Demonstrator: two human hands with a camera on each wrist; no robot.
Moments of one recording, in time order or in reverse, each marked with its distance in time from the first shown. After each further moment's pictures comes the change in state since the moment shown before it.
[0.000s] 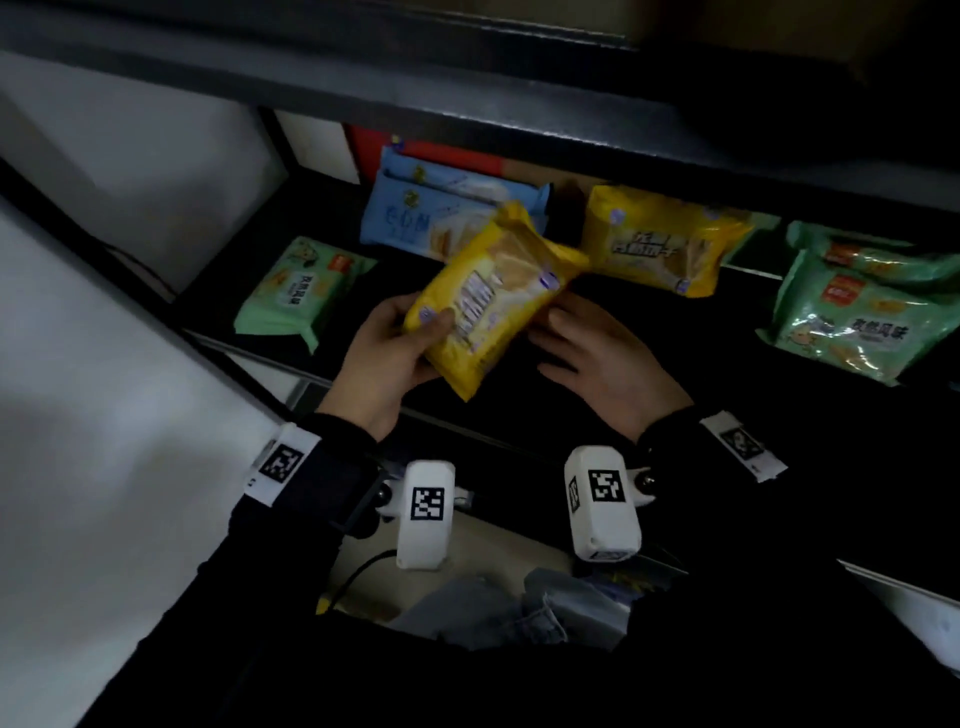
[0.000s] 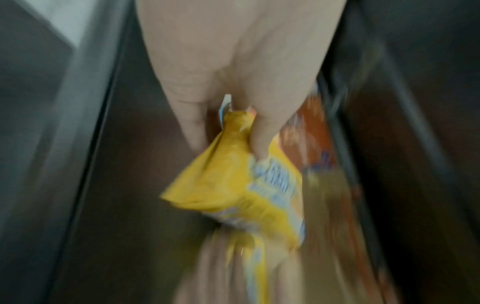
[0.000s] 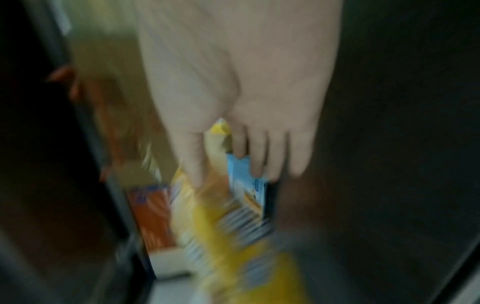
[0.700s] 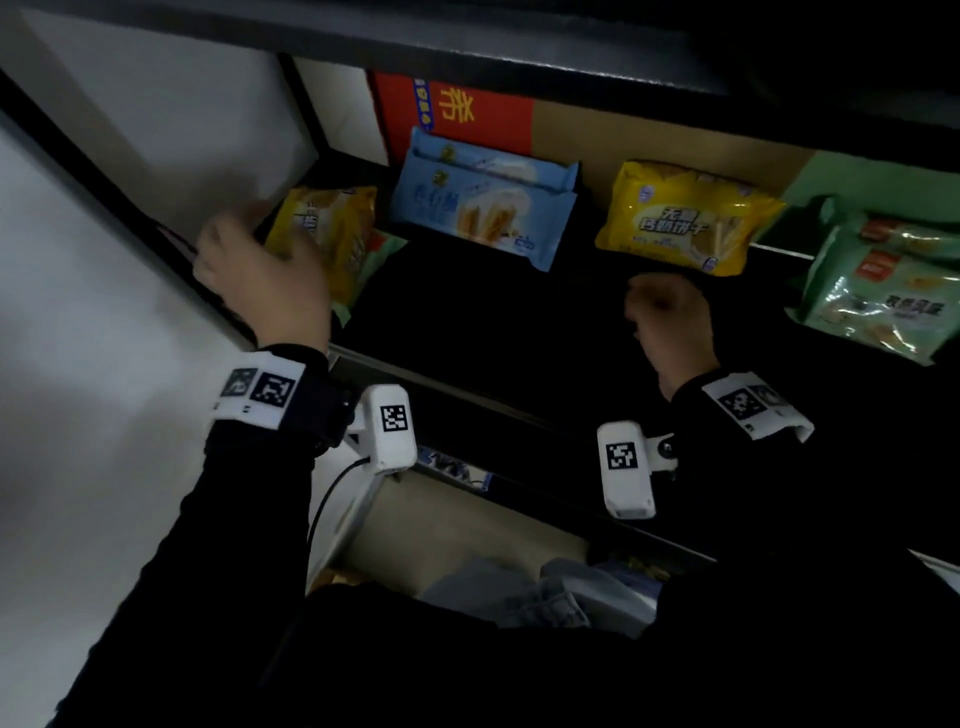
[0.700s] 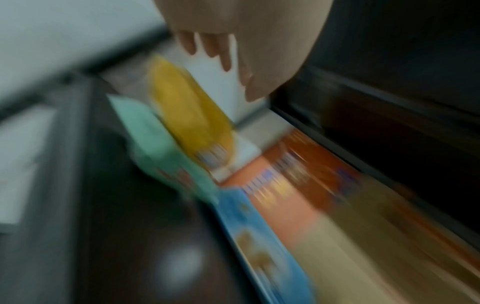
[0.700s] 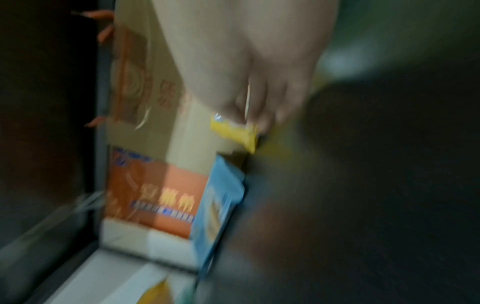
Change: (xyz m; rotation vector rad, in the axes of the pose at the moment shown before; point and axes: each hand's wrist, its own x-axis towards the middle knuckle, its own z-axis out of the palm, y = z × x) left_hand 0.020 0.044 -0.073 0.844 0.916 0.381; right_hand 0.015 0.003 -0.030 -0.627 0.544 -0.245
